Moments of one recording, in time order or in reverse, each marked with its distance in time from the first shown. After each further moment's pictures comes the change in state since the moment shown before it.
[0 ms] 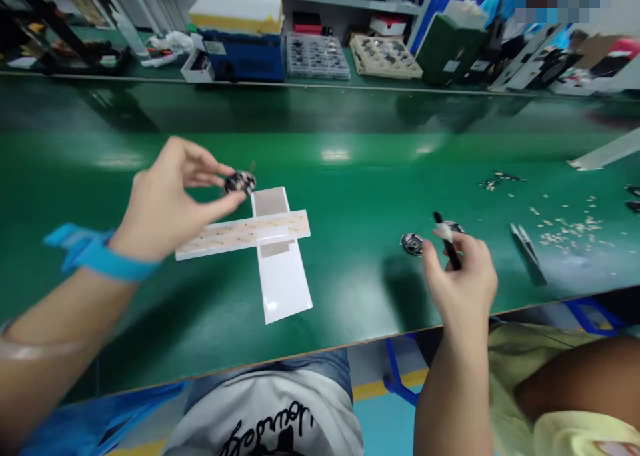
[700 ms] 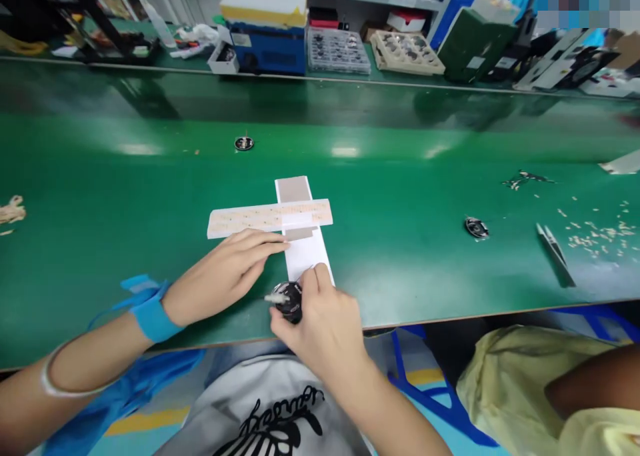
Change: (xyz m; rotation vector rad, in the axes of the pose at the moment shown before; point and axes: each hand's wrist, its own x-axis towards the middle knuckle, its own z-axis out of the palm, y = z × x) left_hand -0.091 -0.001 0.012 0.032 -0.484 0.330; right_hand -0.125 -0.143 0.032 -0.004 -0.530 -0.513
